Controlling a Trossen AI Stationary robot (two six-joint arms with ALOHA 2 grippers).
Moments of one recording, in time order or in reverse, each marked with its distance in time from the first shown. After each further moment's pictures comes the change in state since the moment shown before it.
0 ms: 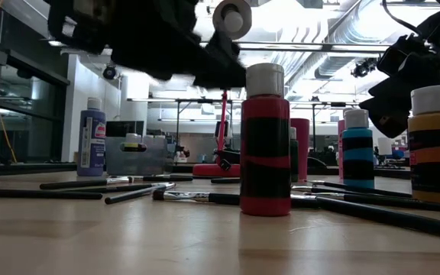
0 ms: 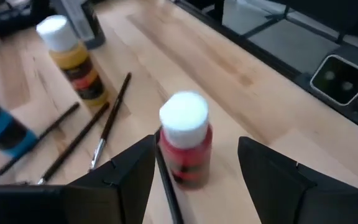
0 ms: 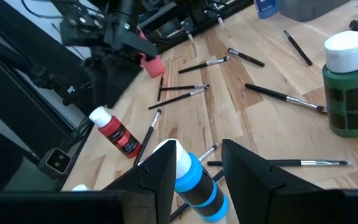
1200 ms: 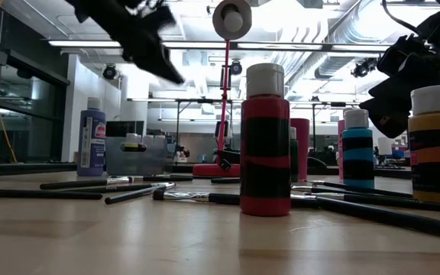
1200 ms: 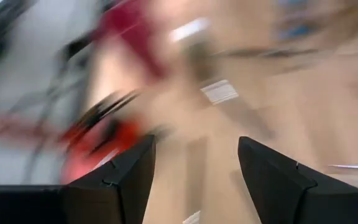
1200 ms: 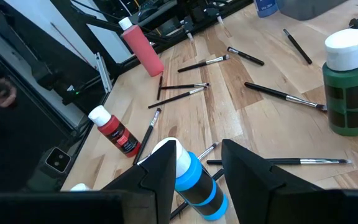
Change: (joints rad) left arm 0.505 -0.573 -0.054 -0.624 -0.214 0.210; right arm 0.000 0.000 0.000 -0.003 0.000 0.000
